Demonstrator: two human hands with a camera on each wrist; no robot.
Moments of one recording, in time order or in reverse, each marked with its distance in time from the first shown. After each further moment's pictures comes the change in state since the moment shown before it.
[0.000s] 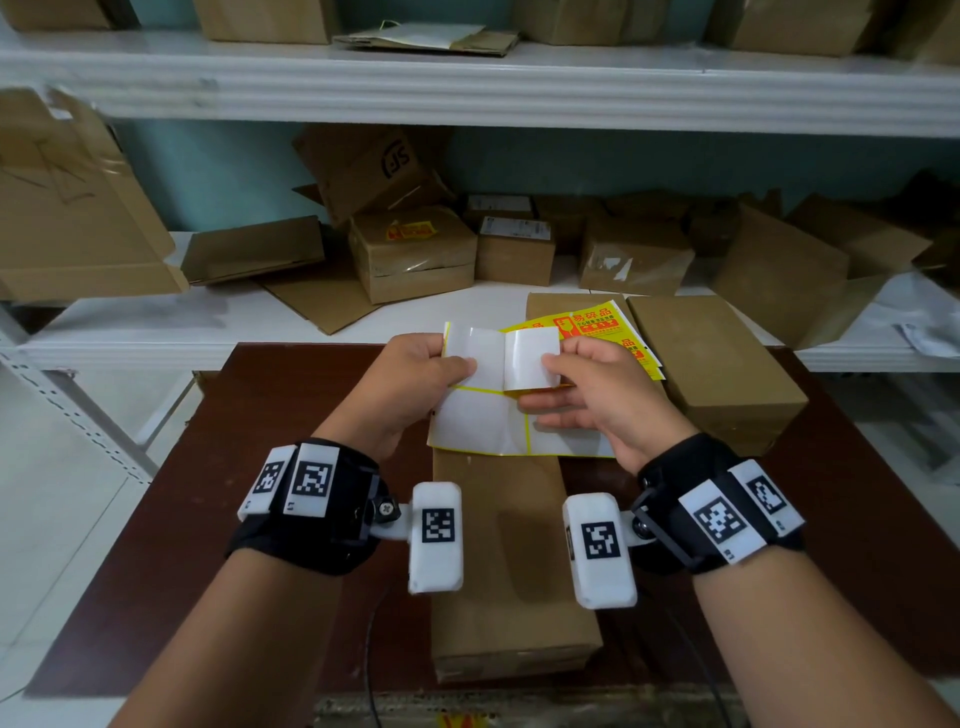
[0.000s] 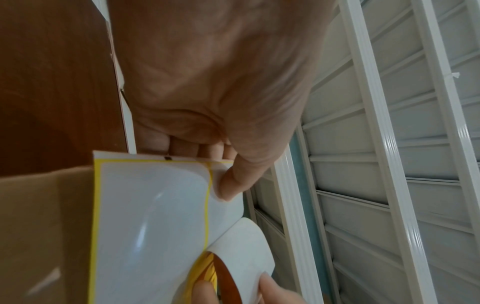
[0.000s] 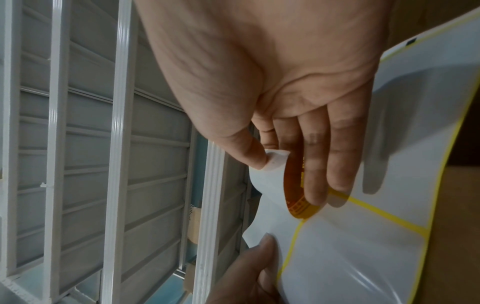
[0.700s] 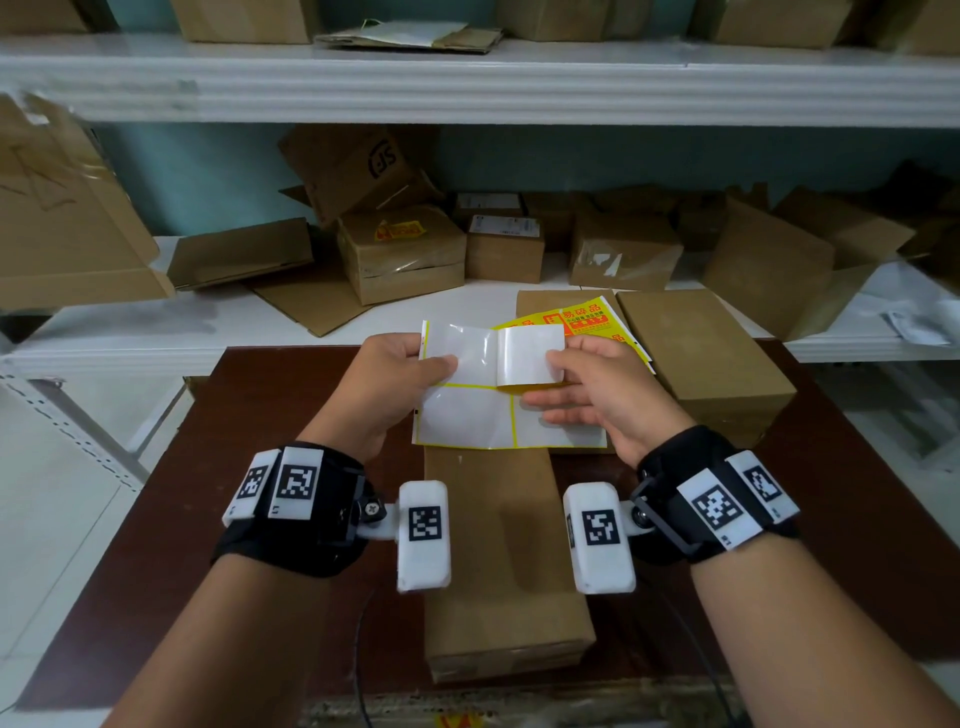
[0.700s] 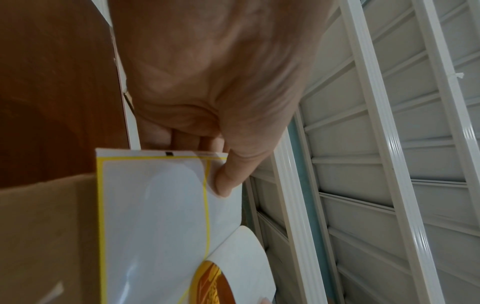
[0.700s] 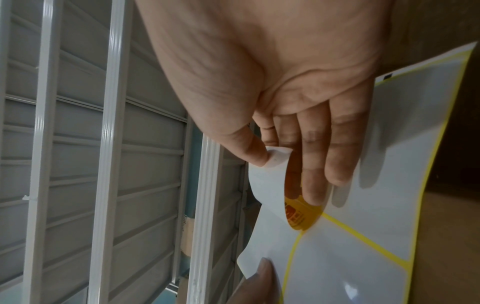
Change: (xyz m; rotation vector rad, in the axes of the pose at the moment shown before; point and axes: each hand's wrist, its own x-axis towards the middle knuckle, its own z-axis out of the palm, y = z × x) left_hand 0.004 -0.007 -0.006 -0.049 0.052 0.013; right_hand 0.004 0.004 -0.011 0.039 0.055 0.051
